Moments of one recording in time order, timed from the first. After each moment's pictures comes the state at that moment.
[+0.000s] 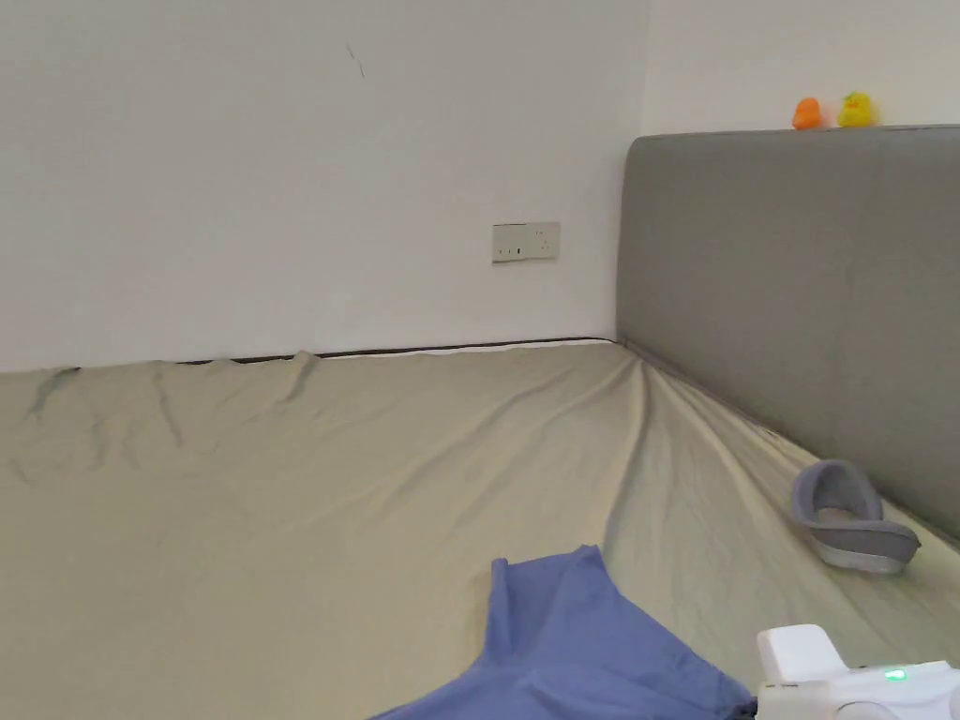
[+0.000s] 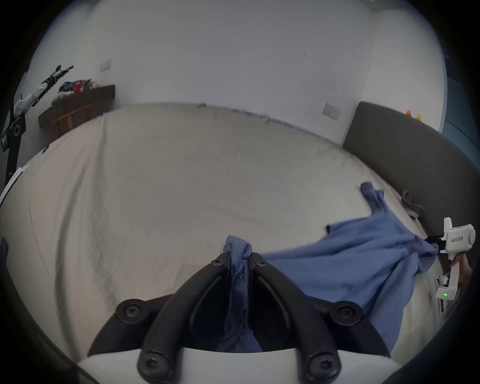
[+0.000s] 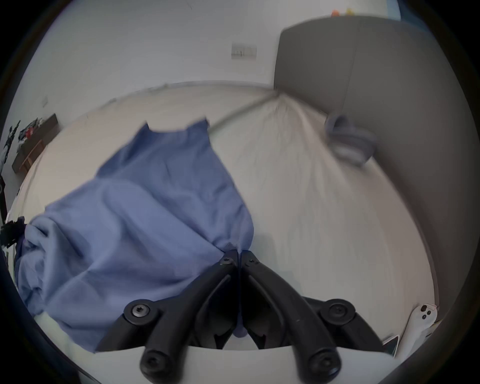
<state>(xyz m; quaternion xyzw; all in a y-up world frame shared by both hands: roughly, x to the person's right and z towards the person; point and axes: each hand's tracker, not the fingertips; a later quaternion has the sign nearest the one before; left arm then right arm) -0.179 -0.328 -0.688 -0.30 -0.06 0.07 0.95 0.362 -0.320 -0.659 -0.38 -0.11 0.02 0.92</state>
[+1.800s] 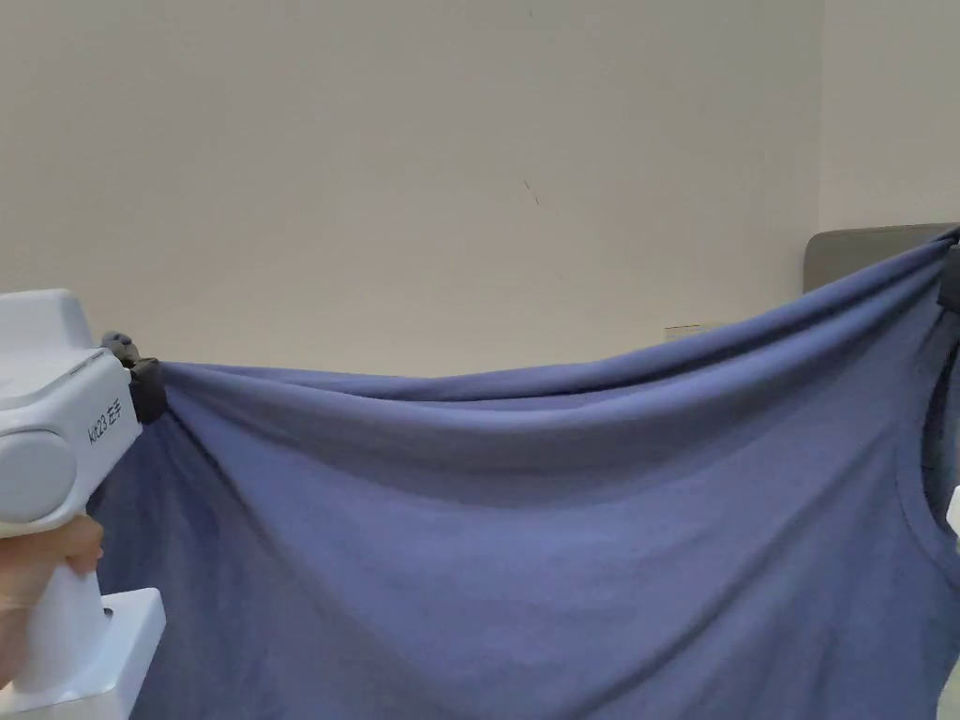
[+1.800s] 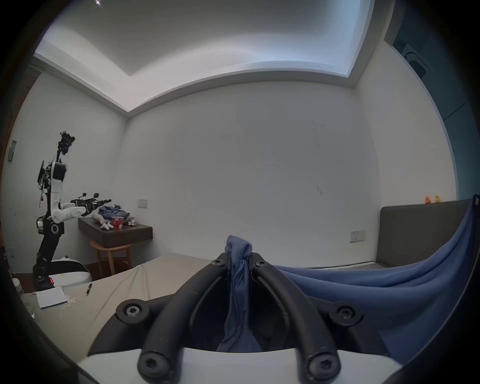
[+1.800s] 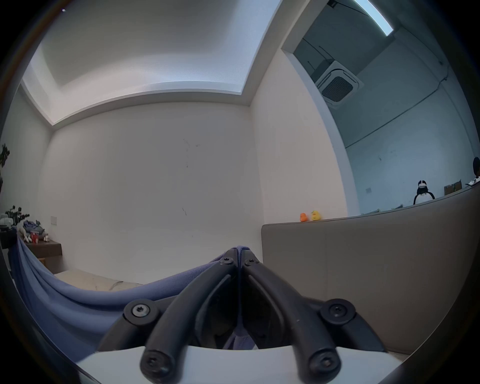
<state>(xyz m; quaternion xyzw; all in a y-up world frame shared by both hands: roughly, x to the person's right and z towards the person) -0.182 -0.032 -0.770 0.05 0.08 -0.01 1.00 0.330 -0.003 -0.683 0.15 -0.17 0.04 0.97</state>
